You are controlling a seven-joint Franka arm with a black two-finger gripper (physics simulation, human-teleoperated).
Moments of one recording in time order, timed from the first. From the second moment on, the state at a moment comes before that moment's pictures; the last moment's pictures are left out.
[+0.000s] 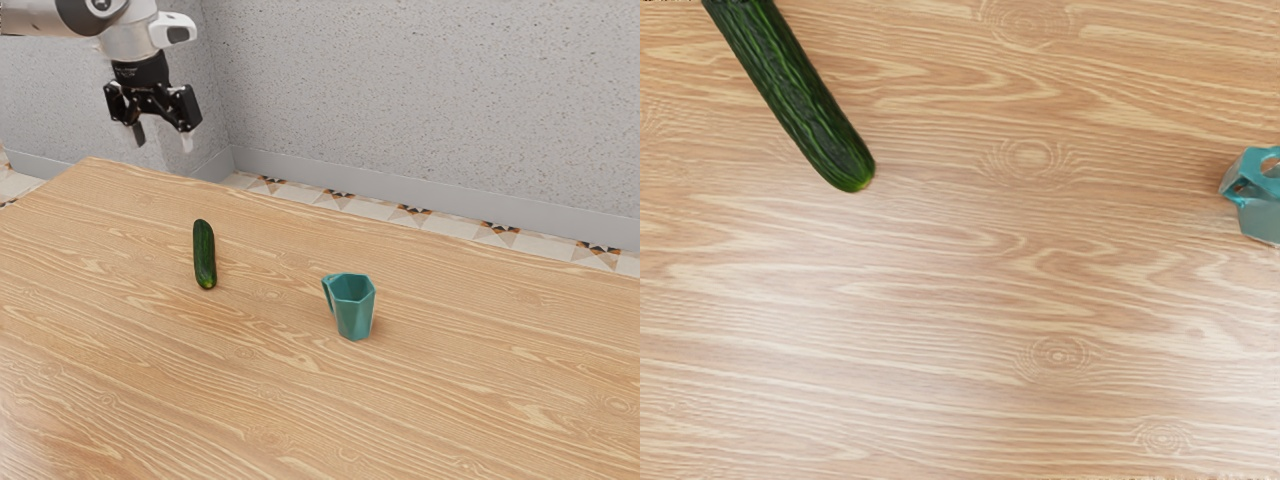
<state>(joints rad) -0.05 0.10 0.16 -1.44 -0.01 1.56 -0.01</state>
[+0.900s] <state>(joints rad) -0.13 0.35 0.16 -1.58 -0.16 1.93 -0.80</state>
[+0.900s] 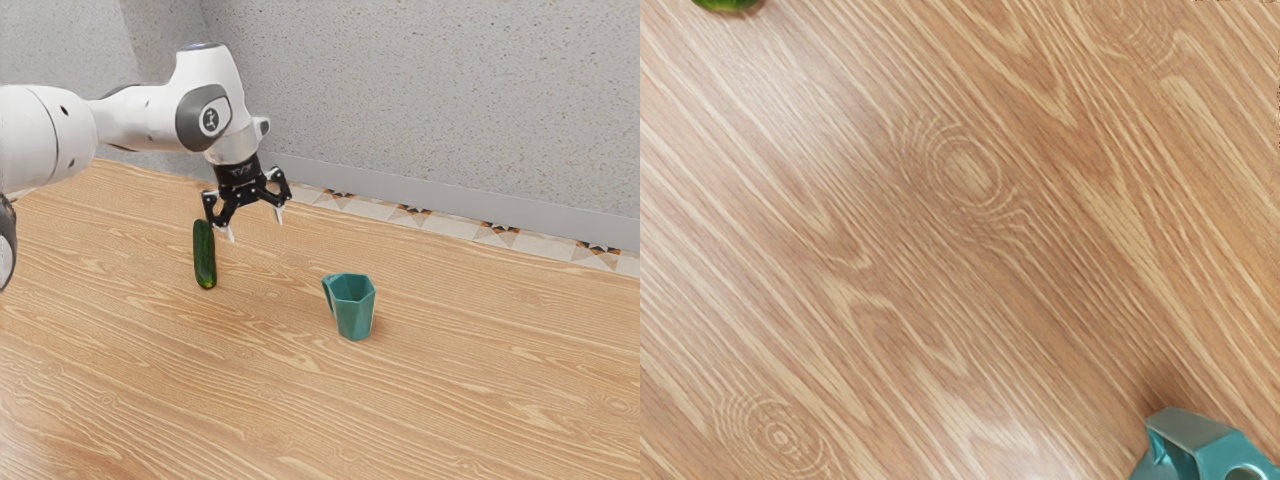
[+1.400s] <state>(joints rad) -0.15 0.59 0.13 -1.42 -0.31 2.01 -1.06</state>
